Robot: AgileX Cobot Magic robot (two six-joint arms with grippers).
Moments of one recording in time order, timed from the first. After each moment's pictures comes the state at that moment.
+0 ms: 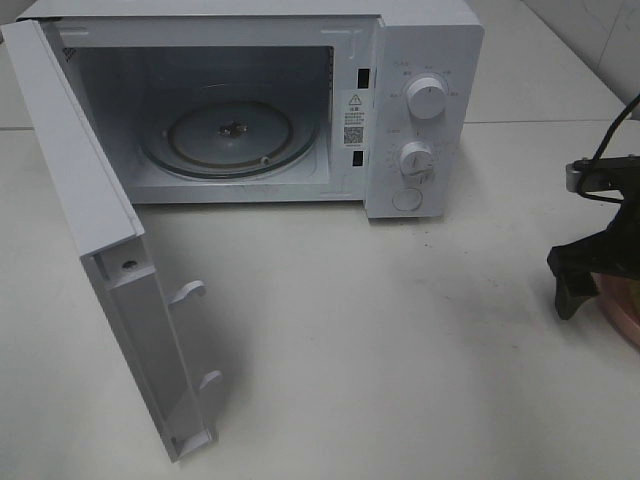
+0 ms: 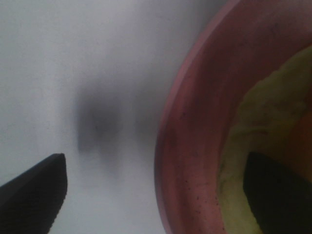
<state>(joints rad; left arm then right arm) 0.02 0.00 -0.50 -0.14 1.04 0.14 -0.02 1.80 -0.89 -0.10 0.59 0.04</state>
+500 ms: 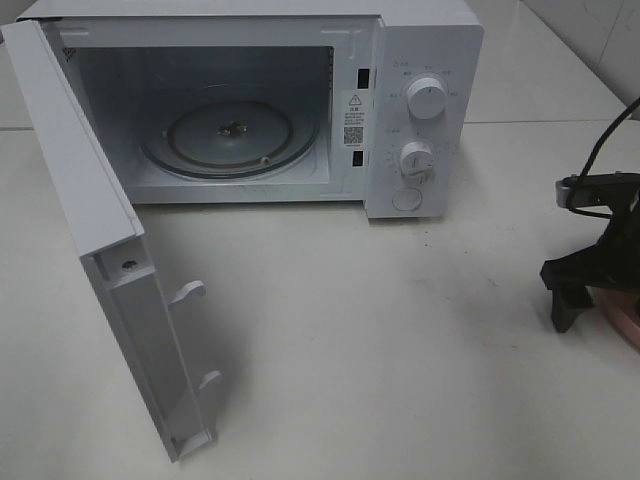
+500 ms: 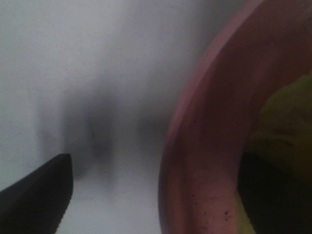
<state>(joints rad) 0.02 0.00 -0.50 -0.14 1.04 0.14 -0.02 1.87 -0.90 -0.09 0.57 0.00</state>
